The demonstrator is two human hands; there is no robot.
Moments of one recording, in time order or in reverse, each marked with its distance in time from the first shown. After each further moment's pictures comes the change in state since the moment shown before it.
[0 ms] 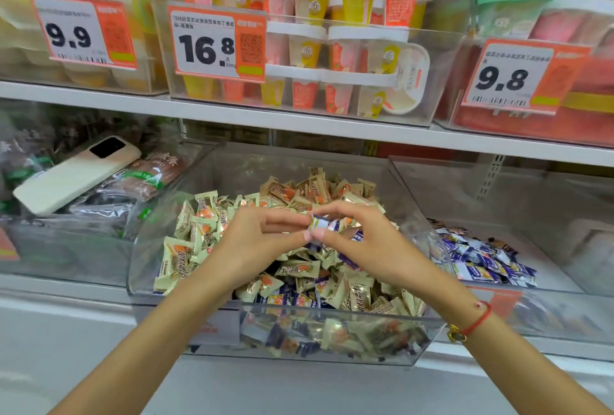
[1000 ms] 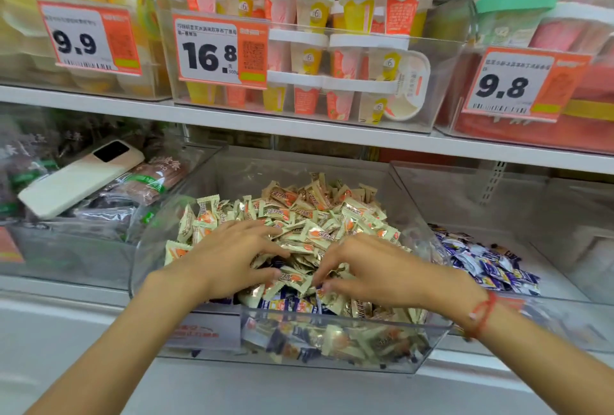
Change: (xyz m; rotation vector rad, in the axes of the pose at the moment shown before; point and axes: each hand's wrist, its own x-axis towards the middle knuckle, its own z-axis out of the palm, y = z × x) left_hand 0.021 -0.034 -0.035 1.206 -0.313 0.269; right_hand -0.002 0.001 -0.007 -0.522 -0.376 -0.172
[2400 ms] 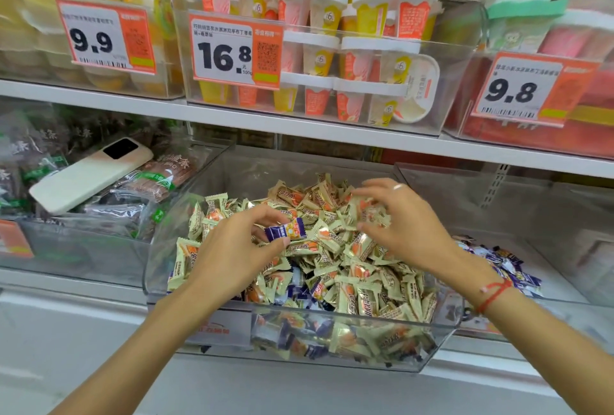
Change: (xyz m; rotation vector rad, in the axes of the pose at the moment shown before) left_hand -0.018 0.021 -0.004 -0.645 0.455 -0.327; right_hand 0.002 0.031 -0.017 -0.040 0.434 0.310
